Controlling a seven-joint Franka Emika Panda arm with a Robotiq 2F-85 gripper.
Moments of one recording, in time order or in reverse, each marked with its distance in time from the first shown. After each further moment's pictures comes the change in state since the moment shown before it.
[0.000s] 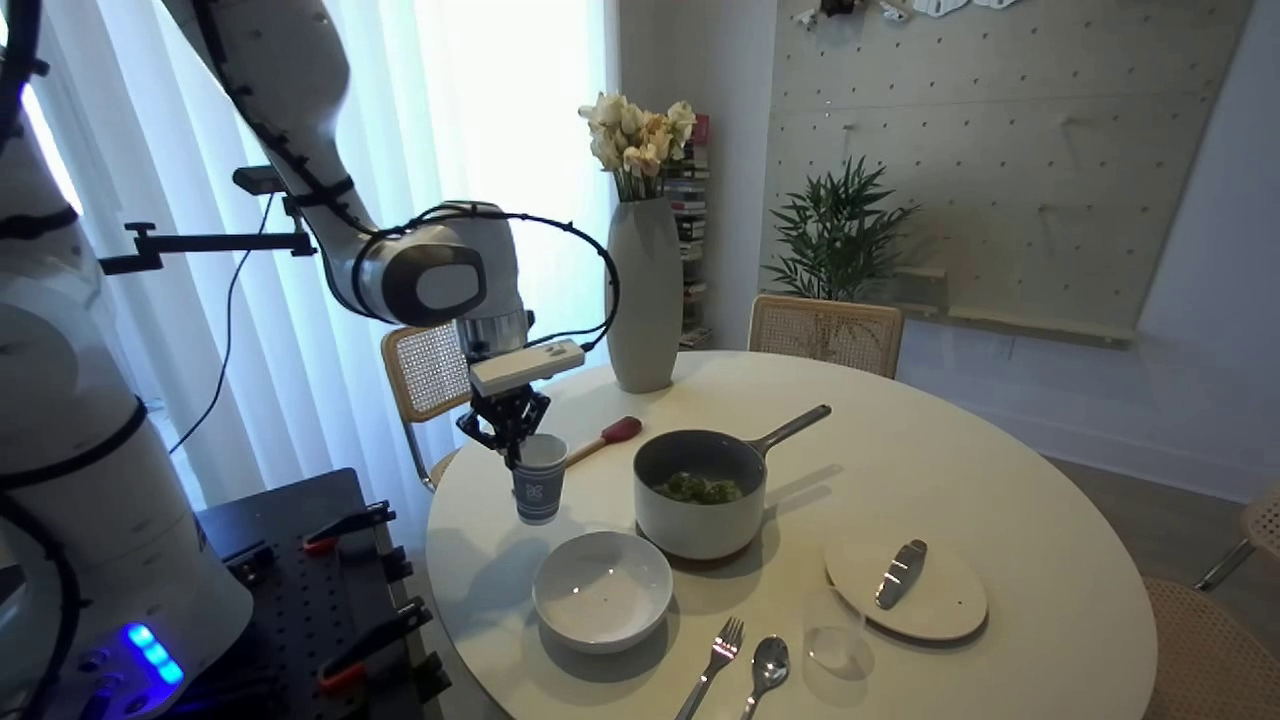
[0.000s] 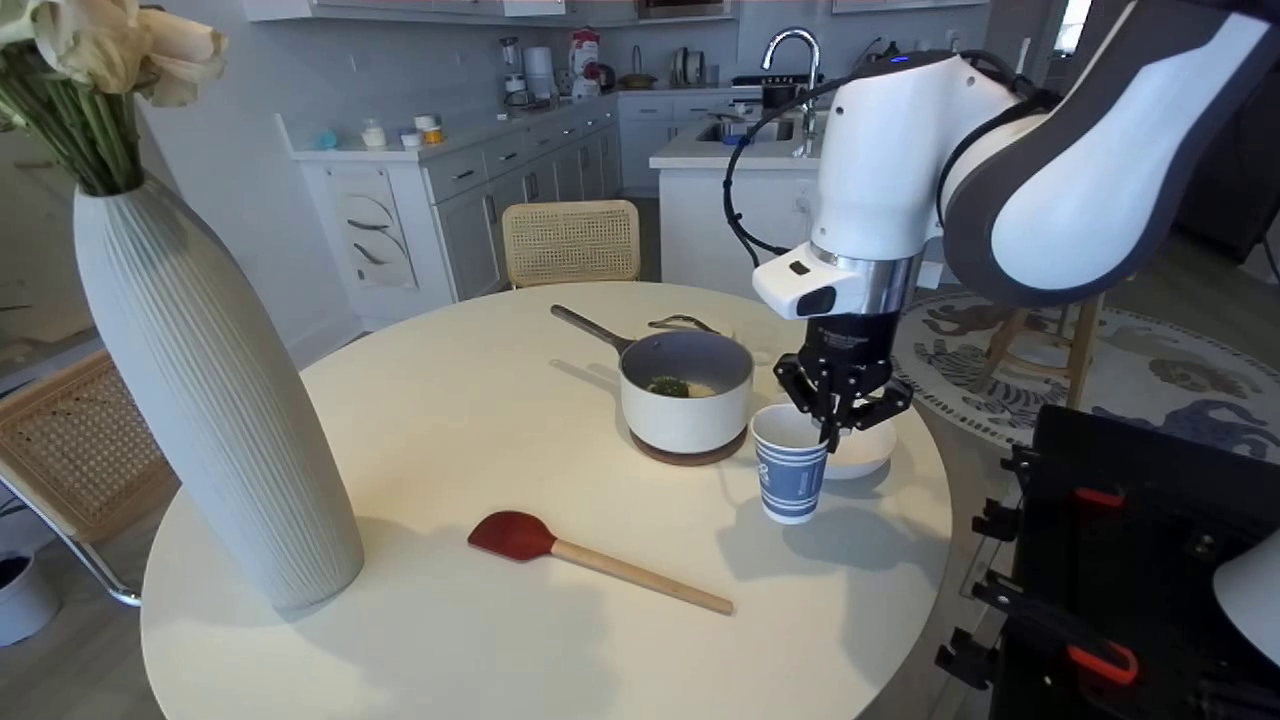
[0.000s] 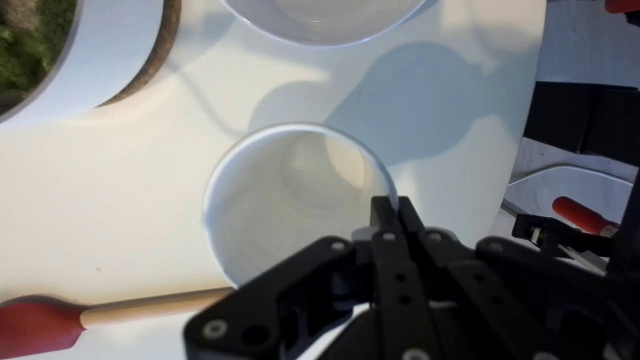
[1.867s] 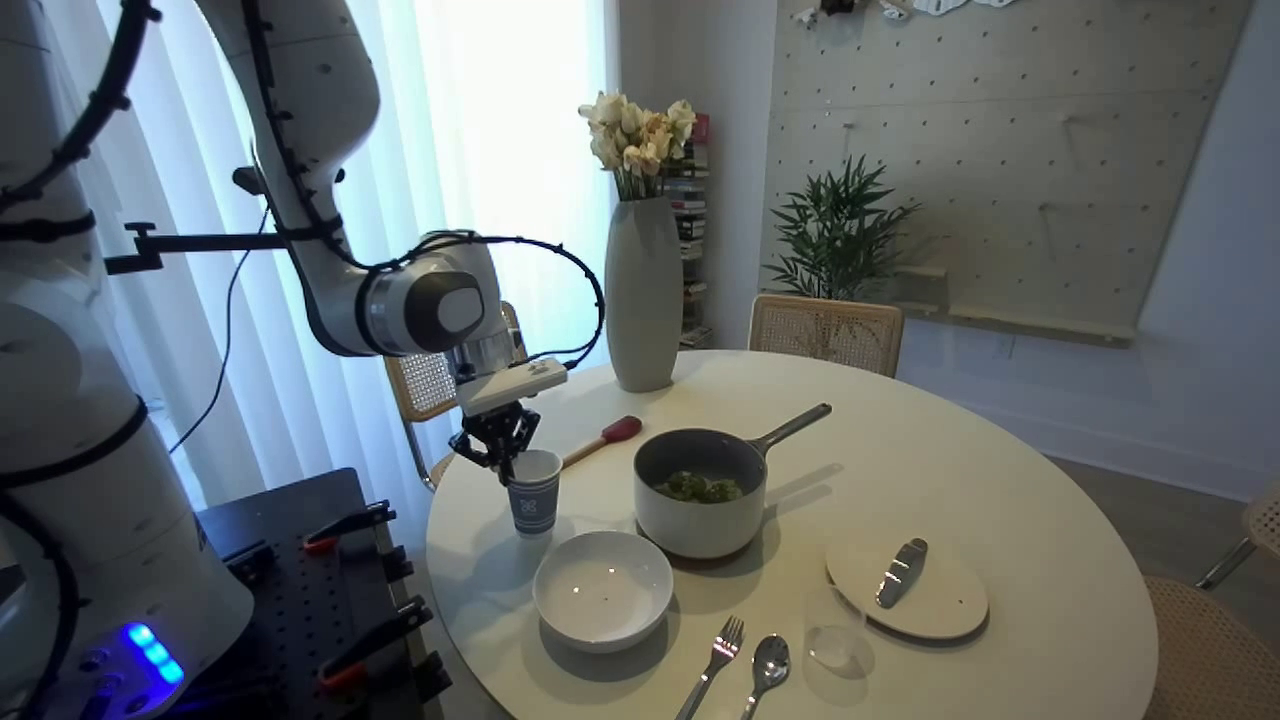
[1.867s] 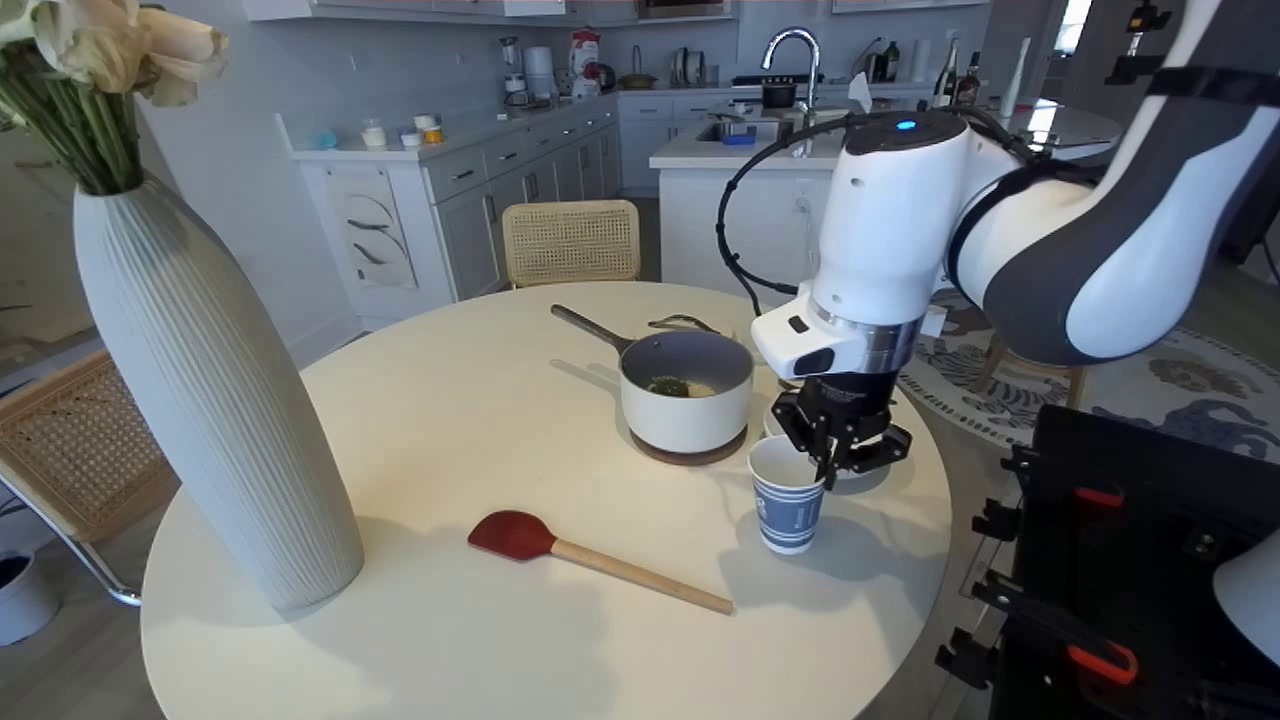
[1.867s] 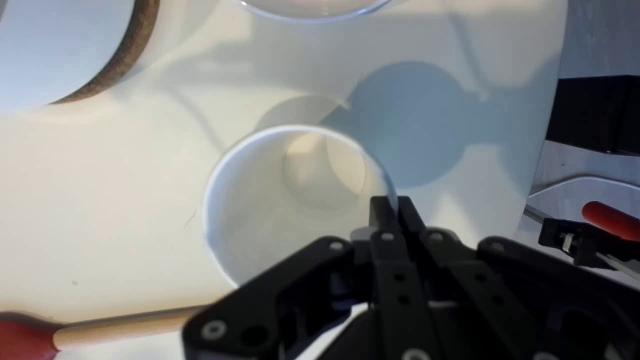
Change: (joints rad) arm 0.017 0.121 -0.014 0.007 -0.361 0.118 0.383
